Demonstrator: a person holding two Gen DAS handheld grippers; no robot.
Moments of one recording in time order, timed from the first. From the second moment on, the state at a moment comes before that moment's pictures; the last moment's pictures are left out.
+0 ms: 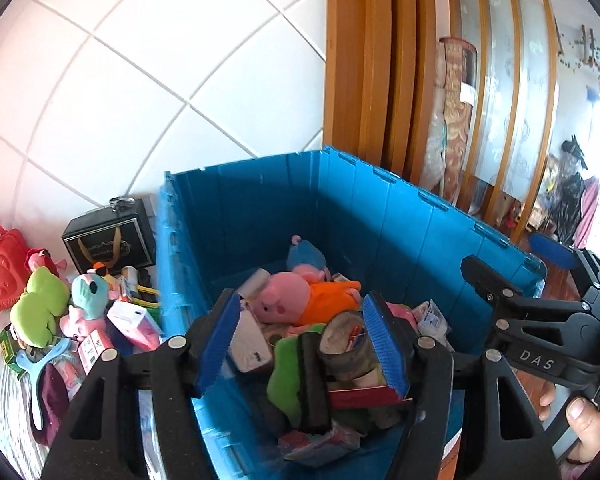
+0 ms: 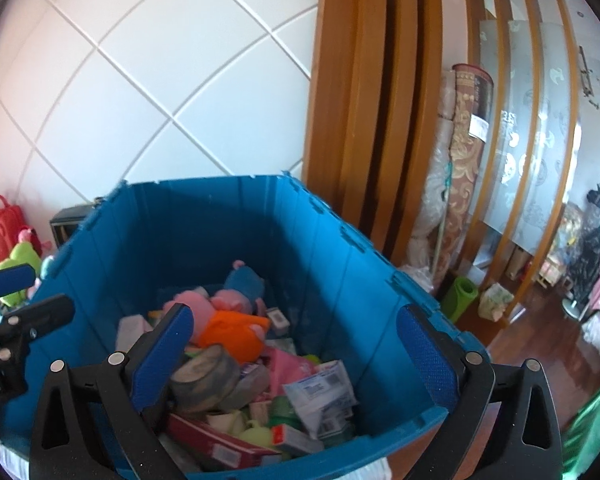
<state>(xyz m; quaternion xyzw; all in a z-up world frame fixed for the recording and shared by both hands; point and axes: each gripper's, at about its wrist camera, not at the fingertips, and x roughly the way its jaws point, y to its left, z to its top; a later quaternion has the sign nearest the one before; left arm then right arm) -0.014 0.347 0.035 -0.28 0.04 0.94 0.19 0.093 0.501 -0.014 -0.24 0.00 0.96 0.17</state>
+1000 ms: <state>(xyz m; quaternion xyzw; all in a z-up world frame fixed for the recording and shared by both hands) -0.051 -0.089 -0.075 -0.36 -0.03 0.93 -0.07 0.003 0.155 -0.024 -0.25 0.00 0.97 -0.06</state>
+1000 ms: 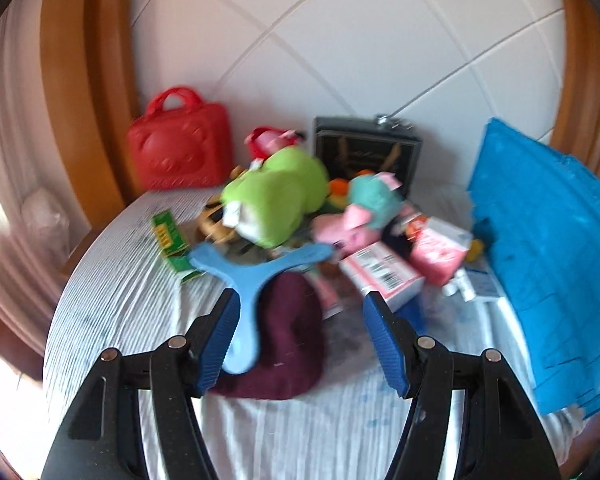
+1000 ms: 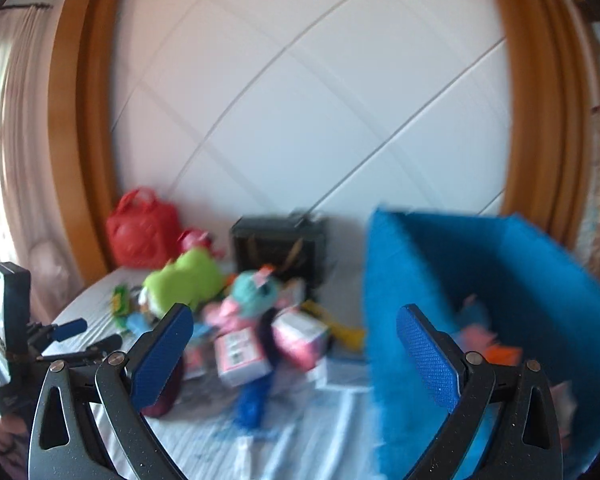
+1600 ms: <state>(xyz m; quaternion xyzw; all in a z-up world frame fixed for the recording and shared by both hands) -0.117 -0.198 -0.213 -0.50 -0.06 0.86 -0.04 -0.115 -0.001 -0.228 -0.46 0.03 0.88 -0.11</state>
